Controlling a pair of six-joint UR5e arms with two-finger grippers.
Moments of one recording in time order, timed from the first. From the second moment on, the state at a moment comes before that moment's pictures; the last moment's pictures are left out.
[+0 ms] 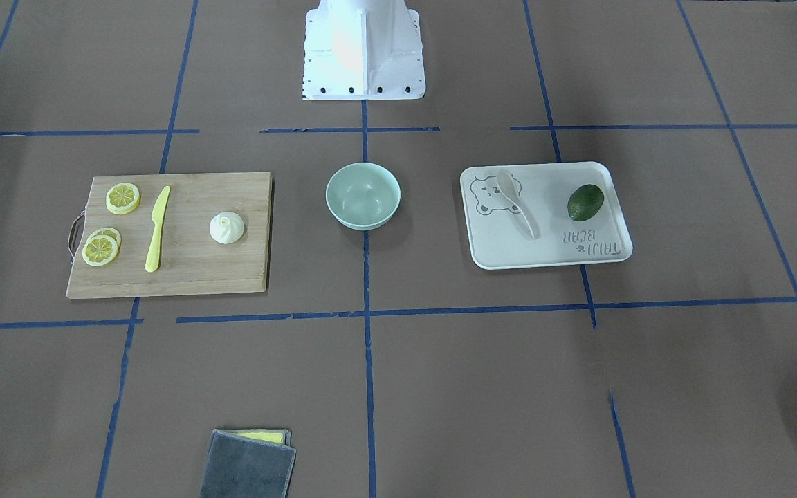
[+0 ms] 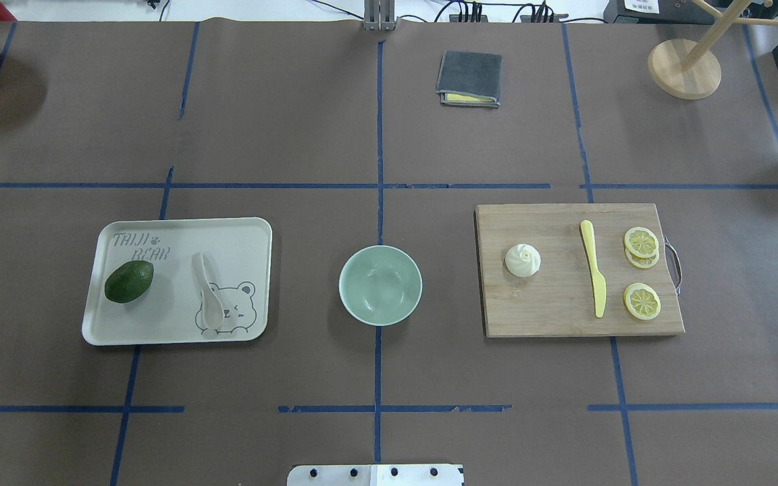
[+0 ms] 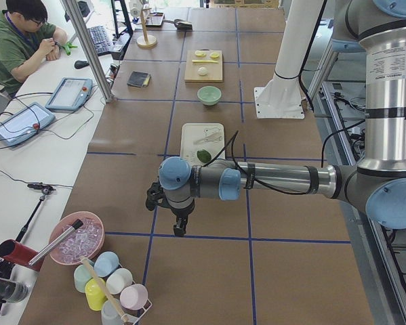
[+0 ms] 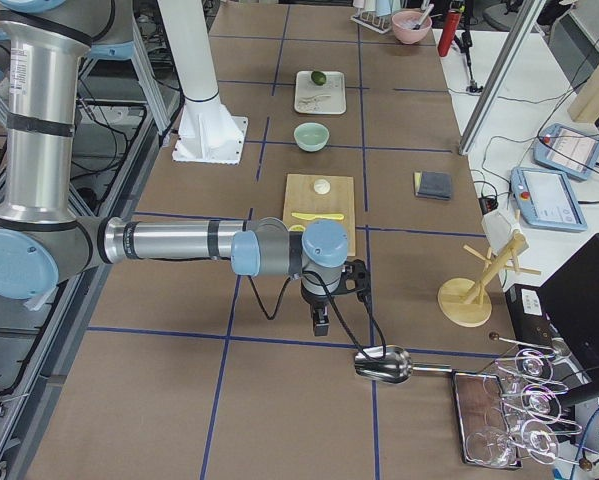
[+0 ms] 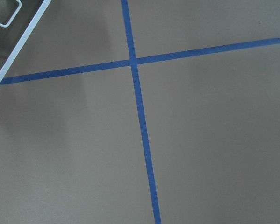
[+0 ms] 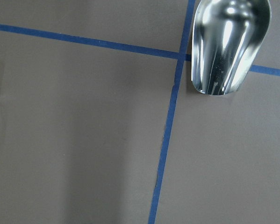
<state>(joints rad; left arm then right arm) -1.52 -1.48 -1.71 -1.57 -2.39 0.10 1.52 -1.72 1.77 -1.58 2.37 -0.09</state>
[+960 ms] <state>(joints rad) -1.52 -1.49 -1.76 -1.64 -2.38 0.09 1.52 -1.70 1.81 -1.56 2.37 -0.09</state>
